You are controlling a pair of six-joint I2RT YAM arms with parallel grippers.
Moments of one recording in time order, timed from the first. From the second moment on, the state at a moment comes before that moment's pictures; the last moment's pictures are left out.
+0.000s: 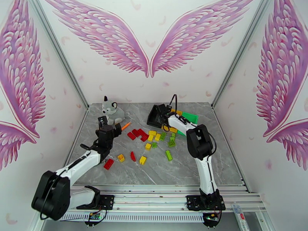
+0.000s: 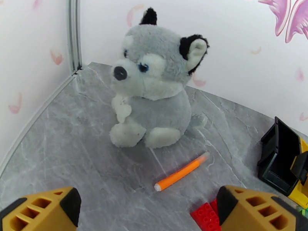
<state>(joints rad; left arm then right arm) -0.30 1.38 0.72 0.25 -0.45 -0.37 0.44 2.18 1.72 -0.50 0.31 0.71</state>
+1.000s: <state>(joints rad) -0.18 2.32 1.92 -0.12 -0.09 0.16 0.46 1.77 1.23 -0.05 0.36 0.52</state>
